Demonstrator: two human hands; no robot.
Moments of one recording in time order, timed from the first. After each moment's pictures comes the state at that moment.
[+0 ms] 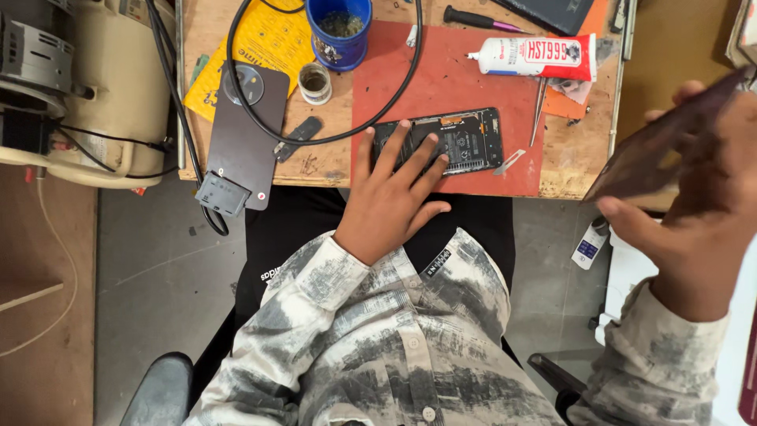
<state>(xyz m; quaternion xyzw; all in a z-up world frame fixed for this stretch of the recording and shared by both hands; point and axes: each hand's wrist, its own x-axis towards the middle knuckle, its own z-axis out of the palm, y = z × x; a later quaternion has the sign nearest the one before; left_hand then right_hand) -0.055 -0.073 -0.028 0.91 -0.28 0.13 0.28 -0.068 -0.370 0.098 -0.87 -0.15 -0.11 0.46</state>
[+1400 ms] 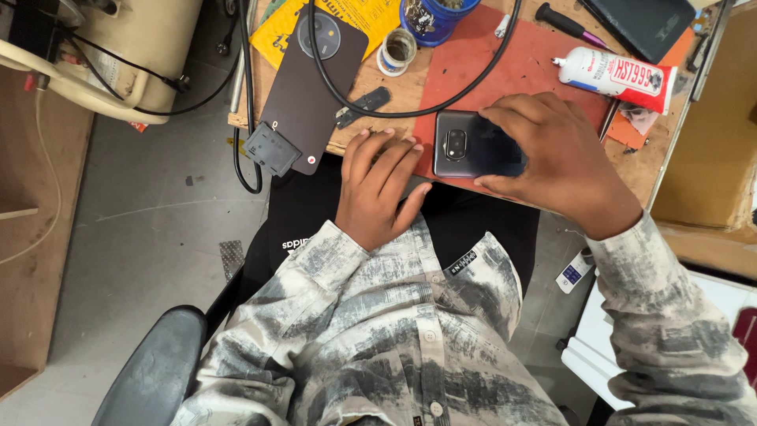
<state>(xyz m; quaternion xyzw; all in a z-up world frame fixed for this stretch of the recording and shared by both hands) -0.090 -0.021 -0.066 0.88 -0.13 0.25 0.39 0.023 -0.238 0.054 -0.91 -0.39 0.09 0.08</state>
